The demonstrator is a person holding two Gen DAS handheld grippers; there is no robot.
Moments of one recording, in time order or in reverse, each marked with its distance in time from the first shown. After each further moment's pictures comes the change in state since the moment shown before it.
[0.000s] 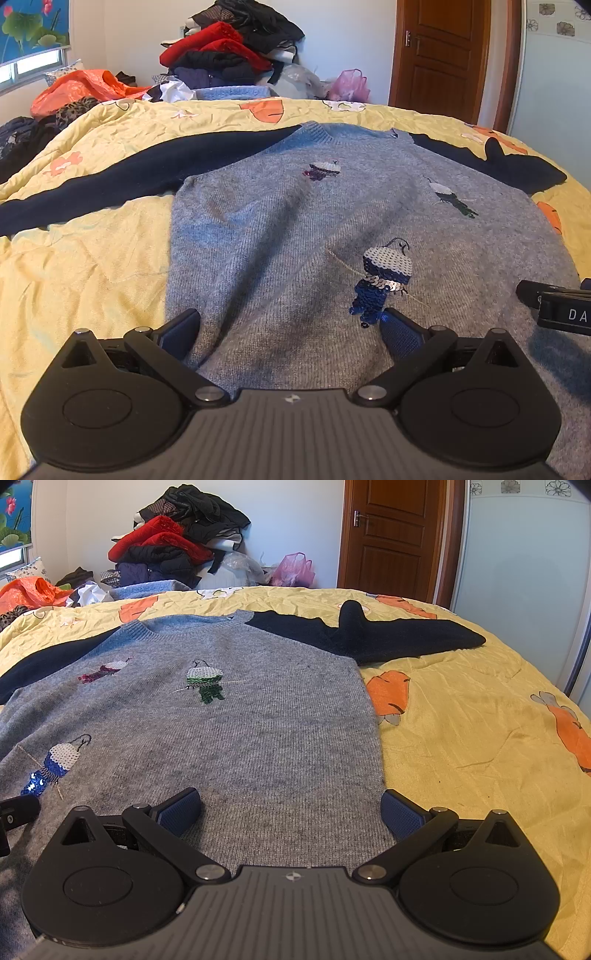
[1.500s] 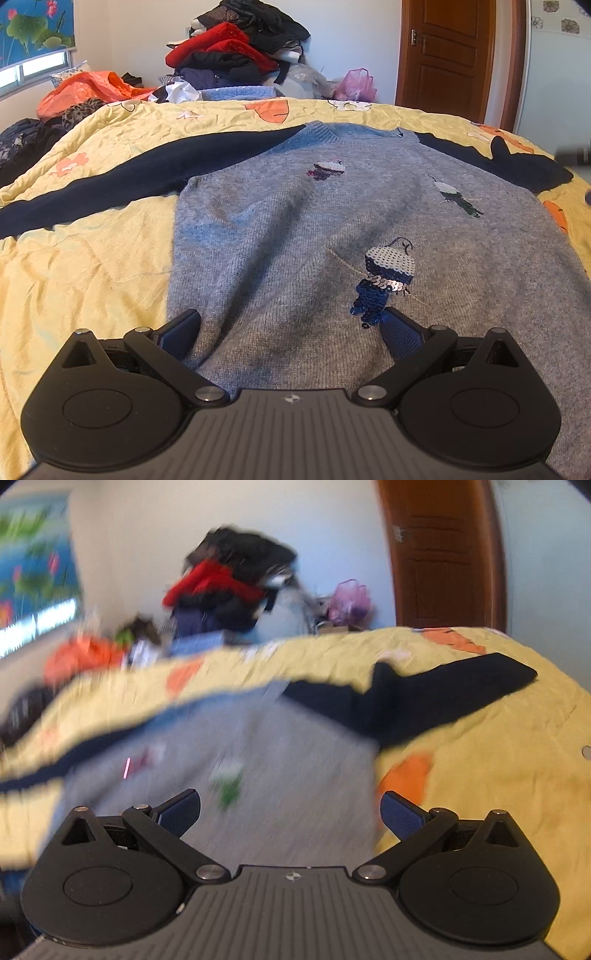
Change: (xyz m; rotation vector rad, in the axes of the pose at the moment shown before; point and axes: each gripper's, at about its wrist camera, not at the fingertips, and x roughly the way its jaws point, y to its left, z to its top) left arm -0.002 0.000 0.000 -0.021 0.054 0.006; right arm 0.011 -0.086 0.085 0.127 -0.084 0.316
